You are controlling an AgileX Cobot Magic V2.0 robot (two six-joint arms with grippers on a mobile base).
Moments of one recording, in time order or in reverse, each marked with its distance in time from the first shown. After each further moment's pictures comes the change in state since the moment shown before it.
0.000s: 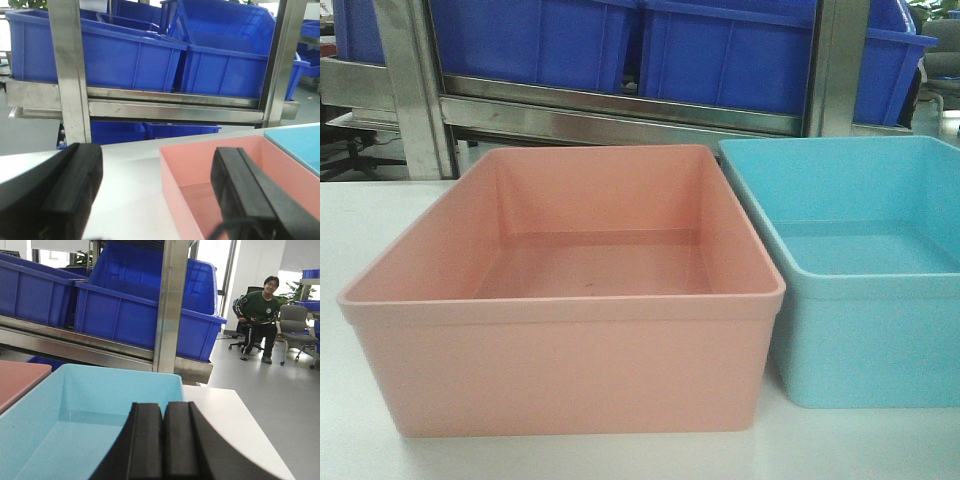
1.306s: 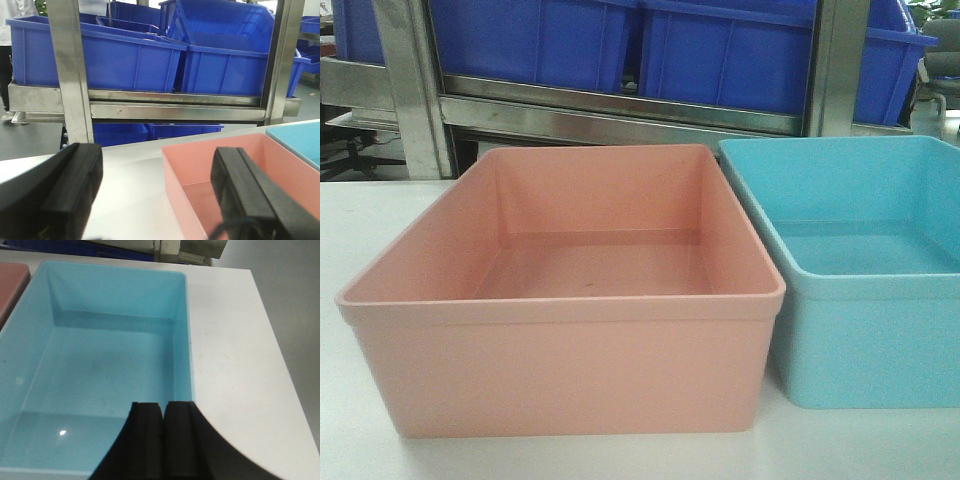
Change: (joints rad) left arm 0.000 -0.009 0.000 0.014 0.009 0.002; right arm 0.000 0.682 -0.593 0.040 0.529 0.000
